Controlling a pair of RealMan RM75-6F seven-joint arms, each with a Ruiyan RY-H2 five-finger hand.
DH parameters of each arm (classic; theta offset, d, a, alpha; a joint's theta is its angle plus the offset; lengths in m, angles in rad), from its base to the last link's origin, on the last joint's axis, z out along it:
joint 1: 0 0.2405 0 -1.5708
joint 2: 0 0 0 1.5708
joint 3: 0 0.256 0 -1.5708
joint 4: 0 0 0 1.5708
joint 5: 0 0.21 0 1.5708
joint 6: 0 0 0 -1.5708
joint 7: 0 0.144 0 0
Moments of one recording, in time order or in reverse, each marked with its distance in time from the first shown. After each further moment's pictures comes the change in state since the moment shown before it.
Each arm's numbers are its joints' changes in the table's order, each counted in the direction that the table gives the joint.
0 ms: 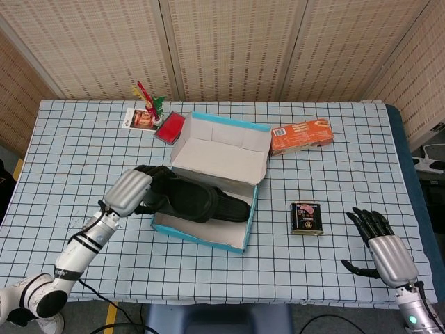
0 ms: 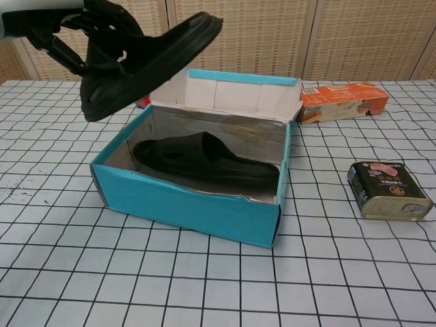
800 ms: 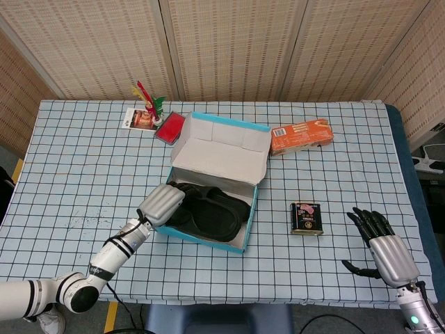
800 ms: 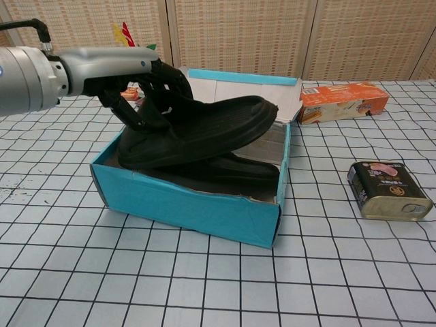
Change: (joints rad) left arm -0.126 -0.198 0.053 0.080 -0.146 0.041 0.188; right arm 0.005 0.009 -0.004 0.002 -0.003 0.003 0.021
